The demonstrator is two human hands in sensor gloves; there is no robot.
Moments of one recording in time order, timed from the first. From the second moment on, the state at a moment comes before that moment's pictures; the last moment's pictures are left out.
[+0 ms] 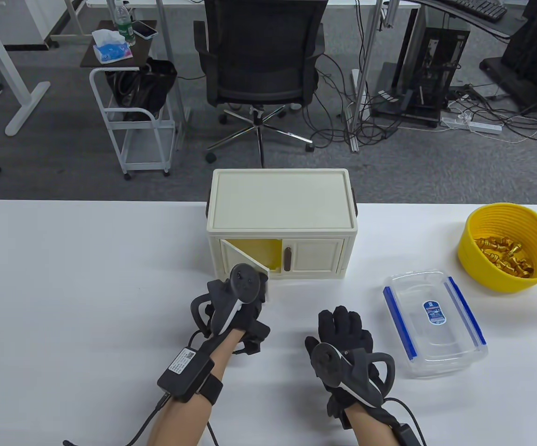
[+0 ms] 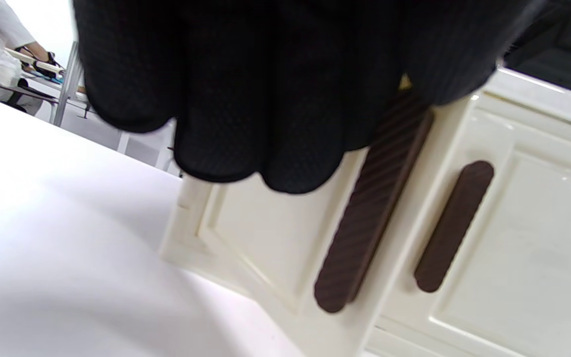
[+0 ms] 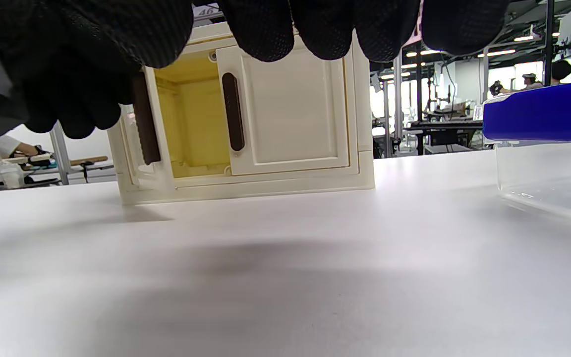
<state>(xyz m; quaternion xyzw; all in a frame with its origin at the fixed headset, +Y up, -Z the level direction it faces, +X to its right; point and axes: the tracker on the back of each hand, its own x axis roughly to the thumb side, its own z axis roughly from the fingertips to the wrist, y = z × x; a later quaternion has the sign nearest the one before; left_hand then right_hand) -0.109 -0.695 -0.379 0.07 0.06 0.17 0.98 0.109 -0.726 -0.270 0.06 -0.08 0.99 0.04</state>
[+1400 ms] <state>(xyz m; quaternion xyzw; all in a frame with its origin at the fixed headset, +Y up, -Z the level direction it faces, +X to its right) -0.220 -0.717 -0.352 0.02 0.14 0.31 0.94 0.106 -0.726 -0.269 0.06 -0.07 0.99 0.04</state>
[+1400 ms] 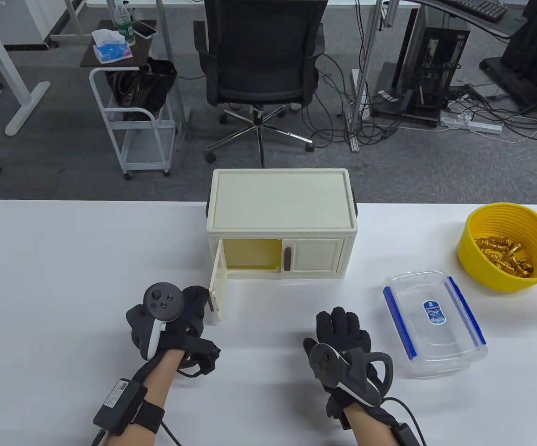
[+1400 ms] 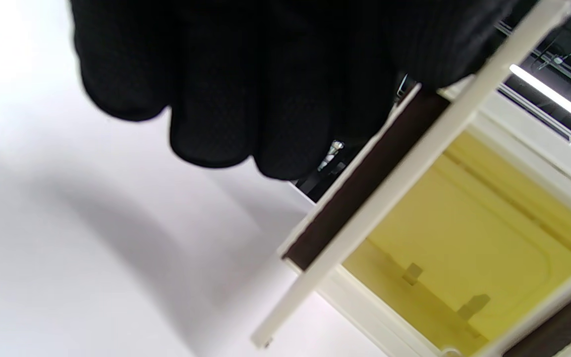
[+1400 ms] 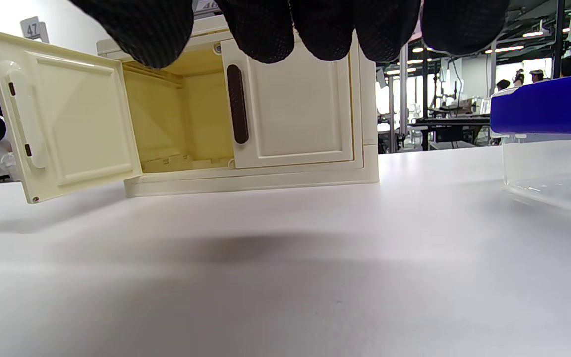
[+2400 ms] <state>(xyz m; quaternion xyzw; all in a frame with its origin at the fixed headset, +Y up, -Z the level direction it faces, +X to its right) -0.245 -0.699 -0.296 0.11 0.12 0.32 0.93 0.074 -0.691 -0.326 -0.01 -0.06 0.99 0.14</state>
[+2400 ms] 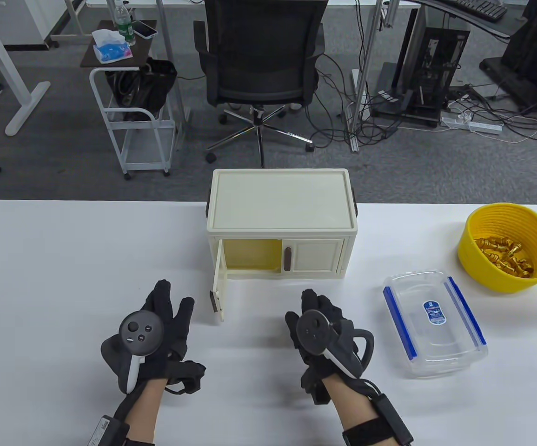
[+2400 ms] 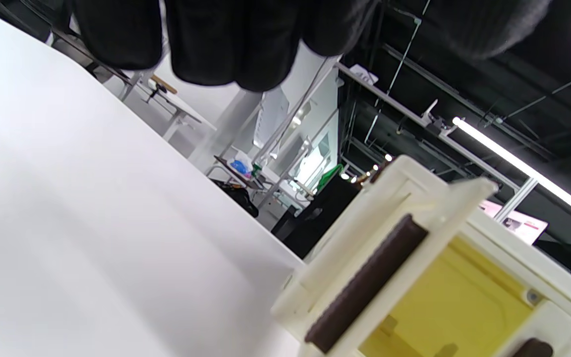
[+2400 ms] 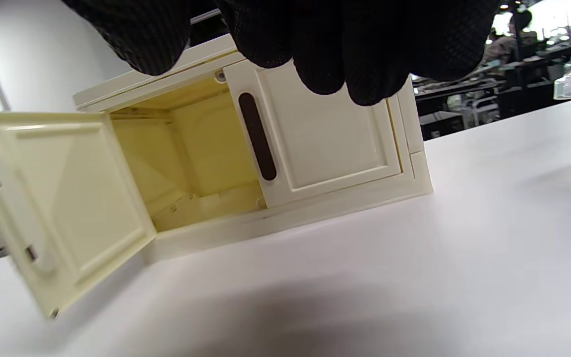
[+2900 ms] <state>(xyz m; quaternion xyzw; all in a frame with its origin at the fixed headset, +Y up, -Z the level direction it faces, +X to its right) -0.268 -0.705 -0.285 0.12 0.11 0.31 0.94 0.034 -0.678 -0.431 -0.17 -0.08 0.98 0.08</state>
